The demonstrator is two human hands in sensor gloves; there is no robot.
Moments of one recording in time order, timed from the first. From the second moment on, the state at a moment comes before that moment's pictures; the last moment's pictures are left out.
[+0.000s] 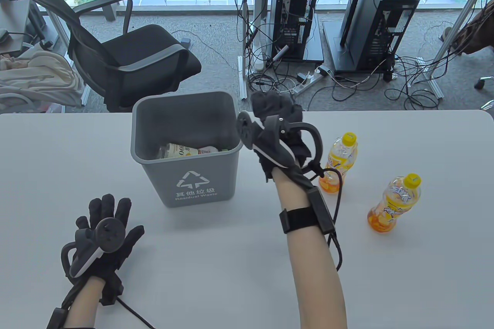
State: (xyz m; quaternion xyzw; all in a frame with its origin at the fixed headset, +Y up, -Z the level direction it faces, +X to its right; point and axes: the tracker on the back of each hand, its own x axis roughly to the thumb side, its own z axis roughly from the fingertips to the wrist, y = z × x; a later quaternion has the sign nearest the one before) left_hand -0.334 -0.746 -0.293 -0.04 0.07 0.07 0.99; right_hand 0.044 -0.522 -0.420 0.01 0.18 -0.98 0.07
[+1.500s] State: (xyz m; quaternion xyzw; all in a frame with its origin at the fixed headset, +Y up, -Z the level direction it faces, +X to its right) left_hand -0.333 -0.748 -0.294 -0.05 0.07 0.07 0.99; right_hand 0.105 -0.483 -0.383 0.06 0.32 -0.94 -0.05
